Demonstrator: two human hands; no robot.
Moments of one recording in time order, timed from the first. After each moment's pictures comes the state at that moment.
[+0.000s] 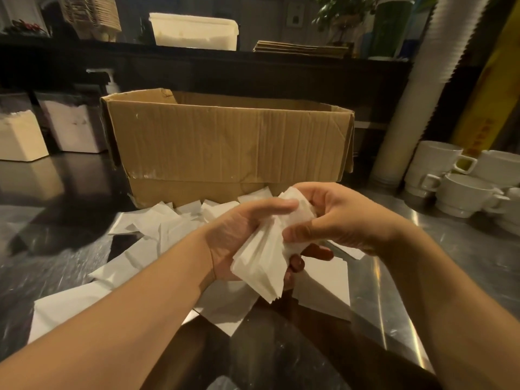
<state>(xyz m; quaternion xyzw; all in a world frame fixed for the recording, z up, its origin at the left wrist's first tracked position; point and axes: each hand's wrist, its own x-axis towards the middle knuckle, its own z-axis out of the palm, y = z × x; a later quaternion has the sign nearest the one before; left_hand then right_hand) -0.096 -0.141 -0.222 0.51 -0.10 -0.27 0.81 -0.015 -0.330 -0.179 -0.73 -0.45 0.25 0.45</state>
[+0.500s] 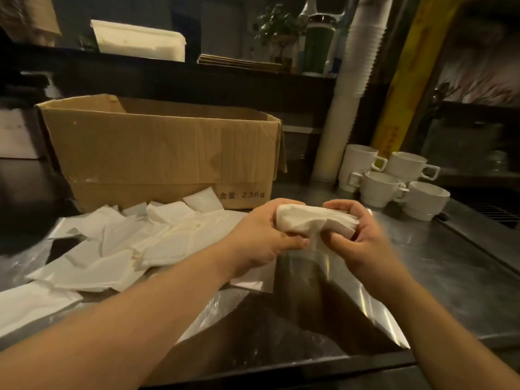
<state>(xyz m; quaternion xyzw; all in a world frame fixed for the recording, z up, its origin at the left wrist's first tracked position) -0.078 -0.258 -0.225 0.79 -0.06 0.03 0.61 -0.039 -0.462 -0.229 -0.72 -0.26 0.00 0.64</state>
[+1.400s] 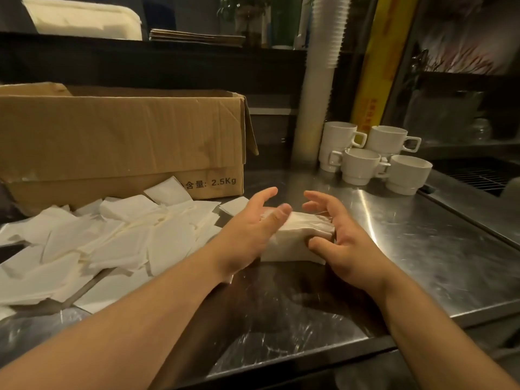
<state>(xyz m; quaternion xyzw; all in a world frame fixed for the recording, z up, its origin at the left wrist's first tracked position) -0.052 -0.294 -0.254 0.83 -0.05 0.04 0.56 -0.017 -0.498 -0.265 -0.80 -0.31 0.00 0.52</state>
